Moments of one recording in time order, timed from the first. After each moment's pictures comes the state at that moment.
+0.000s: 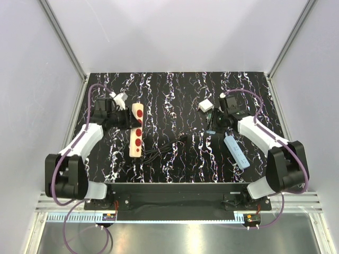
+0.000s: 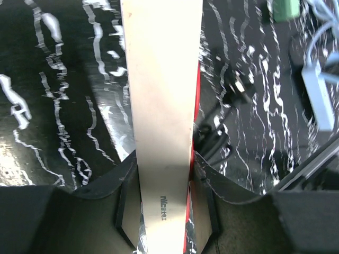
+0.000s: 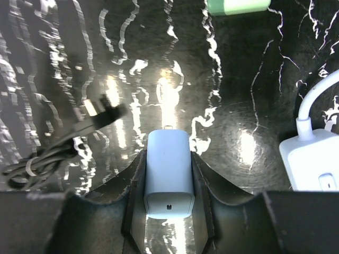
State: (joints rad) left arm -0.08 1.35 0.89 -0.33 0.57 -0.24; right arm 0.32 1.48 1.01 -0.48 -0.10 0.50
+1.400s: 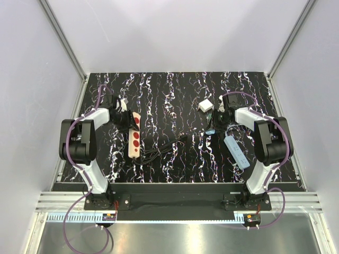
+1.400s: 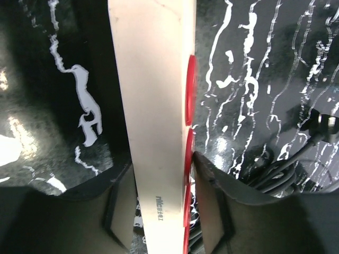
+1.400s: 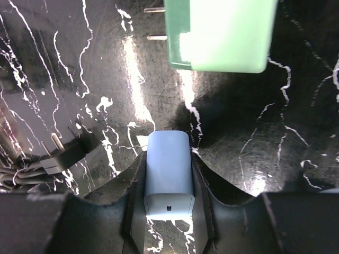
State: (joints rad) left arm -0.02 1.80 1.10 -0.46 0.47 -0.25; right arm 0.18 1.82 1.11 -0.41 -0.33 0.39
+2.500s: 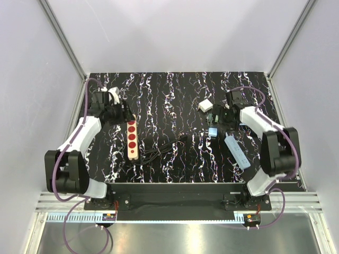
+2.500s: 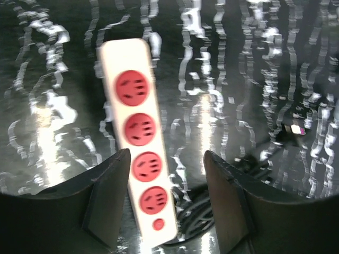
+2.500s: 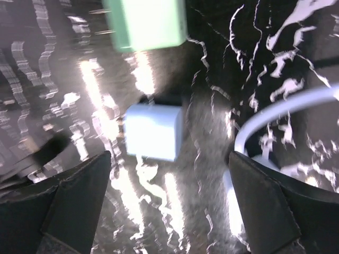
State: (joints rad) left arm -0.03 1.43 1.03 -0.46 0.31 -0.26; right arm 0.18 1.70 1.15 -0.58 -0.11 0.38
